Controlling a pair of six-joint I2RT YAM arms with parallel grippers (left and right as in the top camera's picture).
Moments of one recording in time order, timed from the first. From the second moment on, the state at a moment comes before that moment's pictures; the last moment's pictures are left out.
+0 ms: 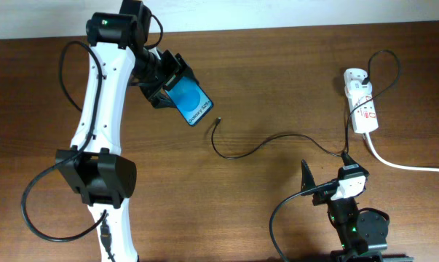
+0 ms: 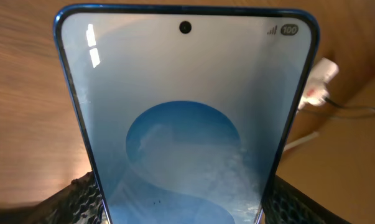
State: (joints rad) left arm -0.16 2.22 2.41 -1.65 0.56 -0.74; right arm 0.03 0.01 0.01 -0.06 -0.13 -0.03
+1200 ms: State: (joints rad) left arm -0.13 2.22 2.41 -1.69 1.18 -0.90; right arm 0.03 0.01 0.01 -0.06 -0.13 -0.03
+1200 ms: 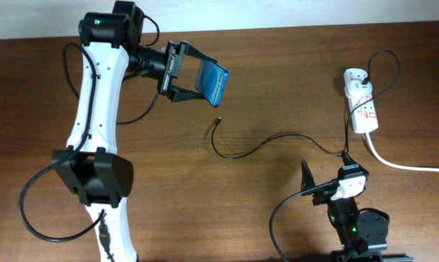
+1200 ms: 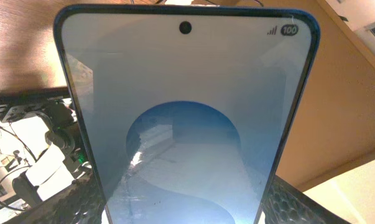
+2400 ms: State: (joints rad) left arm -0.13 2.22 2.41 -1.69 1.06 -0.90; right arm 0.03 0.01 0.01 -0.06 -0.14 0.00
